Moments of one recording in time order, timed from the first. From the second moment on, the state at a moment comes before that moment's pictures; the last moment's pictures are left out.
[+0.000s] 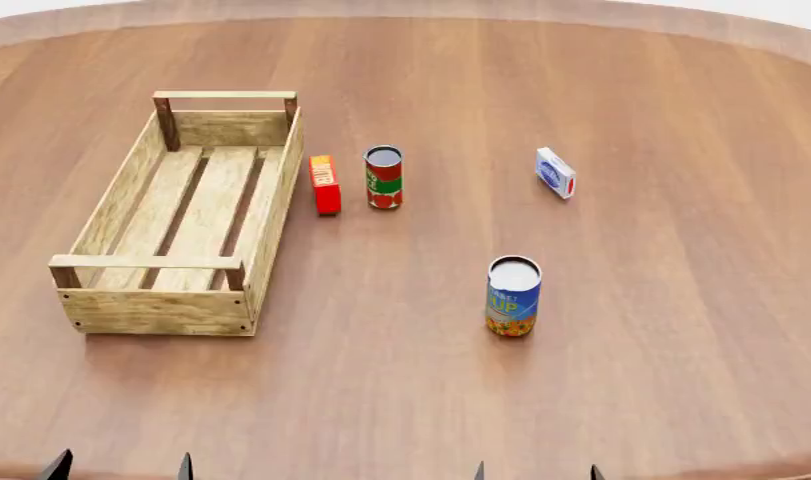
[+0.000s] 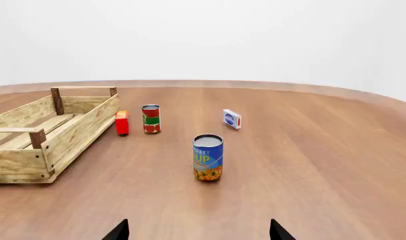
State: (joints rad) left arm 0.00 0.00 0.00 0.00 0.00 0.00 0.00; right arm 0.00 0.00 0.00 0.00 0.00 0.00 0.00
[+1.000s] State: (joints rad) left arm 0.01 -0.09 0.11 0.01 -0.08 0.02 -0.09; right arm 0.00 0.09 -0.12 0.01 0.08 -0.04 0.08
